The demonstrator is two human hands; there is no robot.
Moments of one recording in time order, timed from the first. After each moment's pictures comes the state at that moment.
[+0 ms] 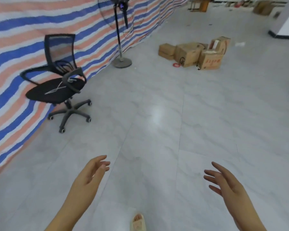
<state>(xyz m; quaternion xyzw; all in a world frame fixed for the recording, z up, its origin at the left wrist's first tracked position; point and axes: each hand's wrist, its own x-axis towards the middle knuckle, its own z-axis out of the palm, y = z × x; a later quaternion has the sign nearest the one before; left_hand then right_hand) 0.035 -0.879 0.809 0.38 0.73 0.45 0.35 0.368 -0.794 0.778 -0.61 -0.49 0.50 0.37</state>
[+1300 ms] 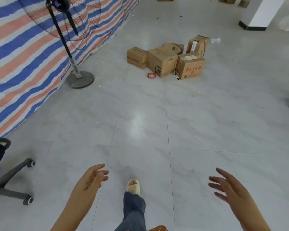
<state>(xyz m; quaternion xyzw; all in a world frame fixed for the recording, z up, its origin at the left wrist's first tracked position) -0.036 -0.134 0.779 0.40 0.70 0.38 0.45 0.330 -0.113 0.737 -0.68 -0.40 0.48 0.38</state>
